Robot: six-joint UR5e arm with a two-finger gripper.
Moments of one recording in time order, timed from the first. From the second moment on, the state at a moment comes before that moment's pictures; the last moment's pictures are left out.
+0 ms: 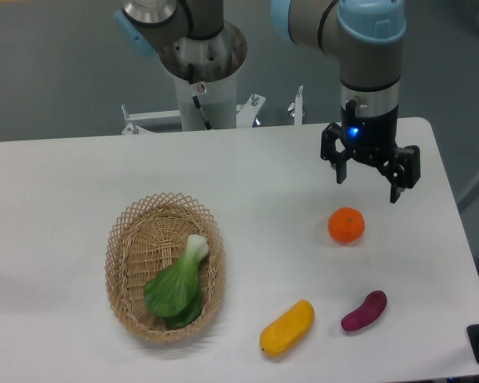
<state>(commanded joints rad) 2.66 -1.75 -1.60 -1.01 1.50 1.33</state>
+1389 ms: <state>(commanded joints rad) 2.25 -1.85 -1.77 -0.84 1.50 0.67</state>
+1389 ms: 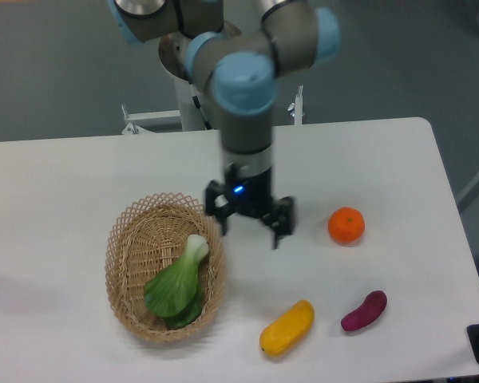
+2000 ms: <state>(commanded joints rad) 2.14 -1.94 -1.80 -0.83 1.50 0.69</state>
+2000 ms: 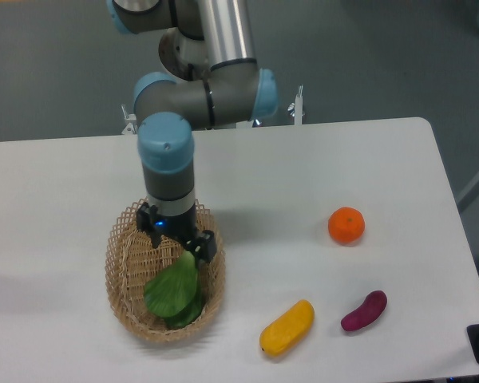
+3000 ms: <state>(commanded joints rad) 2.14 -2.00 -1.84 -0.77 1.61 0.68</state>
